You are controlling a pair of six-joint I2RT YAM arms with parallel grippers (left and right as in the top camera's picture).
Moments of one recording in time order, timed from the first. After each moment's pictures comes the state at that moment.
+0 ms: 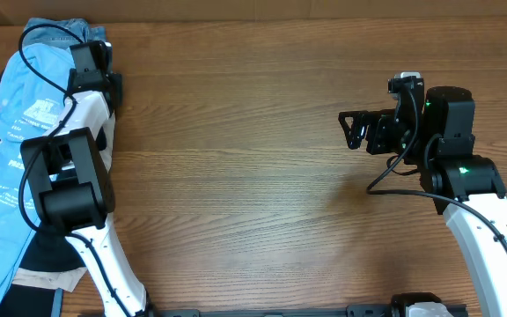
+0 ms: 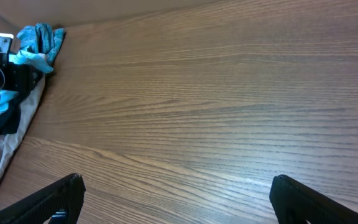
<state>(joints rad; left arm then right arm) 0.20 2.26 1.59 -0.13 -0.29 0.30 0.05 1.23 1.03 -0.50 -0.38 0.15</state>
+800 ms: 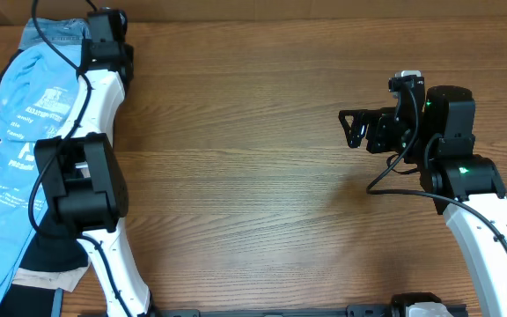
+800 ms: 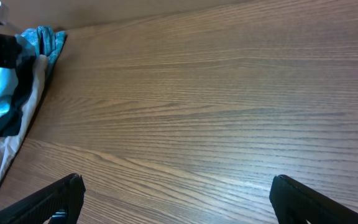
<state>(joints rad) 0.09 2.23 1.78 -0.29 -0.43 0.29 0.05 1.23 1.03 -0.49 -0.38 0.15</state>
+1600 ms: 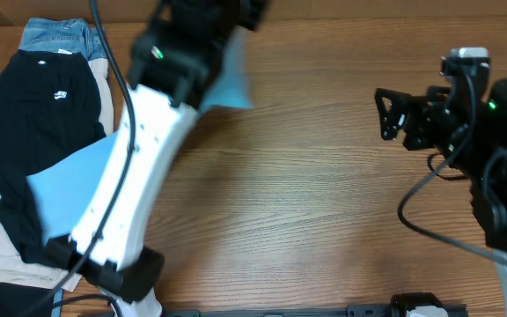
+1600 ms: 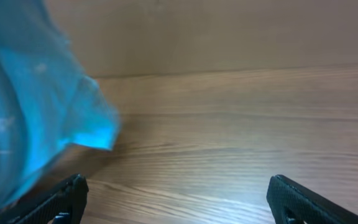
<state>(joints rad) -0.49 1.87 2.29 -0.70 -0.15 0.21 0.05 1.09 1.43 -0.86 -0.24 0.15</state>
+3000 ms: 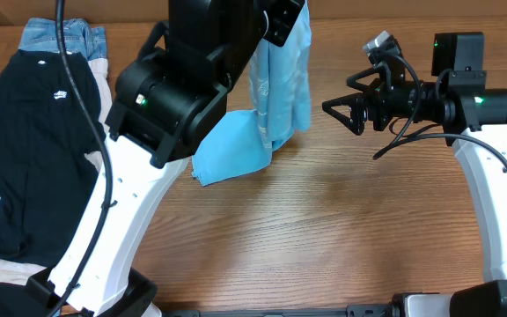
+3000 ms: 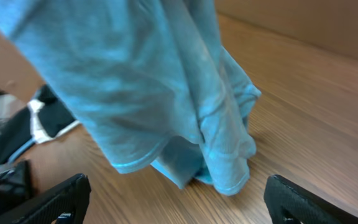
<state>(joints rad) -0.61 1.76 2.36 -0.75 -0.18 0.15 0.01 1.53 1.47 -0.84 -0.92 -0.41</state>
